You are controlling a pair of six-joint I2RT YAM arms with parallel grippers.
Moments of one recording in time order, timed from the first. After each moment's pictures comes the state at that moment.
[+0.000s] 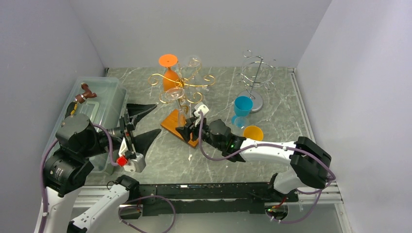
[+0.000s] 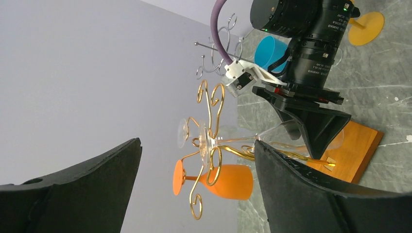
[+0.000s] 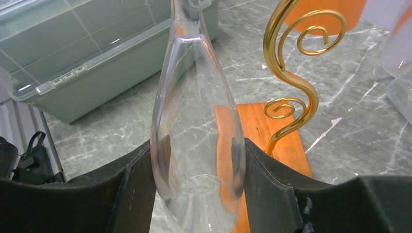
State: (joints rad) left arm -0.43 0.66 1.32 -0.79 0.76 1.24; right arm 1.07 1.44 0.77 0.60 0.15 0.17
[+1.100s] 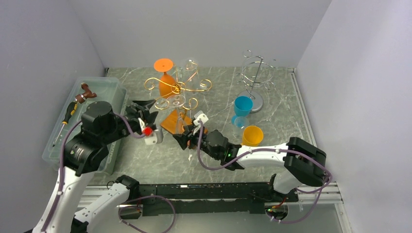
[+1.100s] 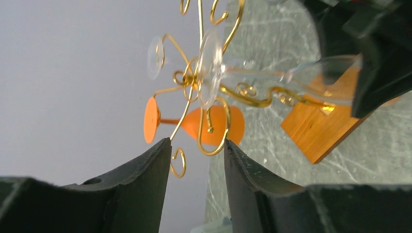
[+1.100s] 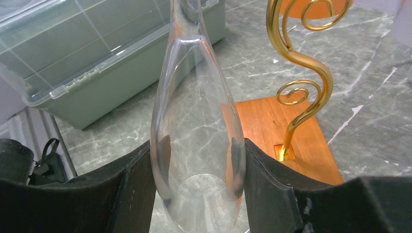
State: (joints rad) left arm -0.43 0.73 1.24 -0.77 0.47 1.20; right arm 1.18 1.49 0.71 0.75 0.27 0.23
